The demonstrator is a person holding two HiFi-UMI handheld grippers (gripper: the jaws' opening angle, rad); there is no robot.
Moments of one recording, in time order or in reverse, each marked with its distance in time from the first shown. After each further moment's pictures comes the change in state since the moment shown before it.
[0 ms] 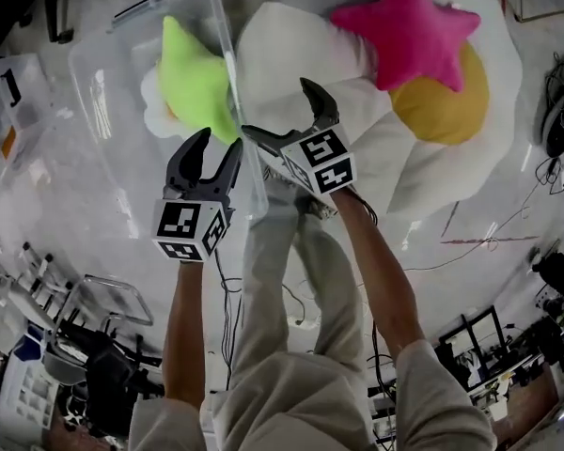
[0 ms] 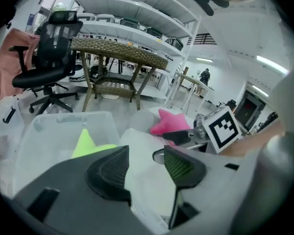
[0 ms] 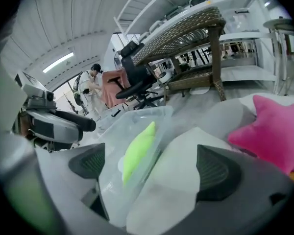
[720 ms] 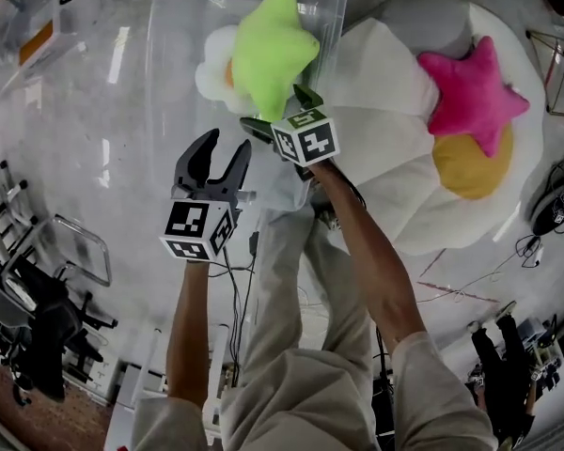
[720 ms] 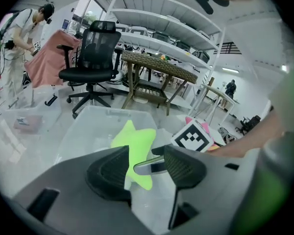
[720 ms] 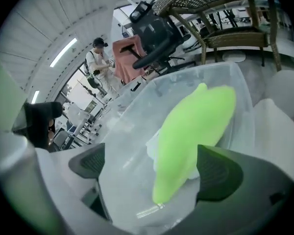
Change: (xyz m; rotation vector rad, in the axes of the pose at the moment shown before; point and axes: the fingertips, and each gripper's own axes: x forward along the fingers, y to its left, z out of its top) left arm -0.120 0.115 -0.061 -0.210 -0.096 0.233; right arm 0.151 0.158 -0.054 -0.017 0.324 0.243
